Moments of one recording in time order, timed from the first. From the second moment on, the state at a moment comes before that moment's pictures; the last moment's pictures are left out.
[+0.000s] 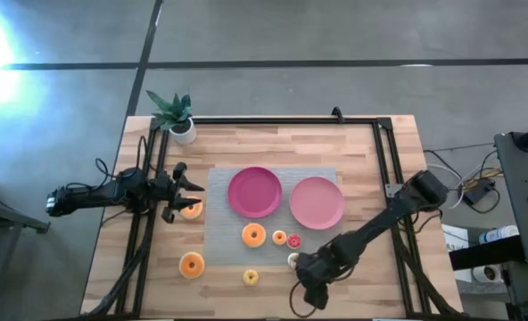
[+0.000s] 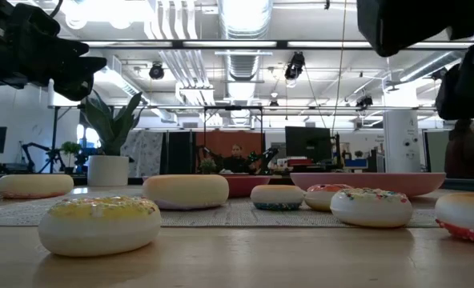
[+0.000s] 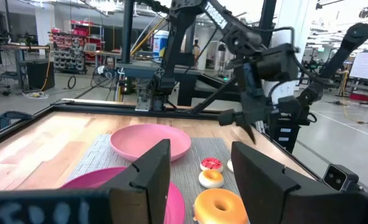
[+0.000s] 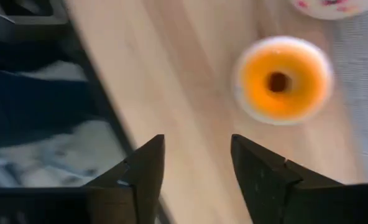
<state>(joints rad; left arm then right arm) 0.08 0.03 0.01 0.05 0.20 -0.11 0.59 1.89 1.29 -0.62 -0.23 1.08</state>
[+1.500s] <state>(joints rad) 0.08 0.03 0.01 0.05 0.20 -0.11 0.63 2.01 1.34 -0.66 0.03 1.20</state>
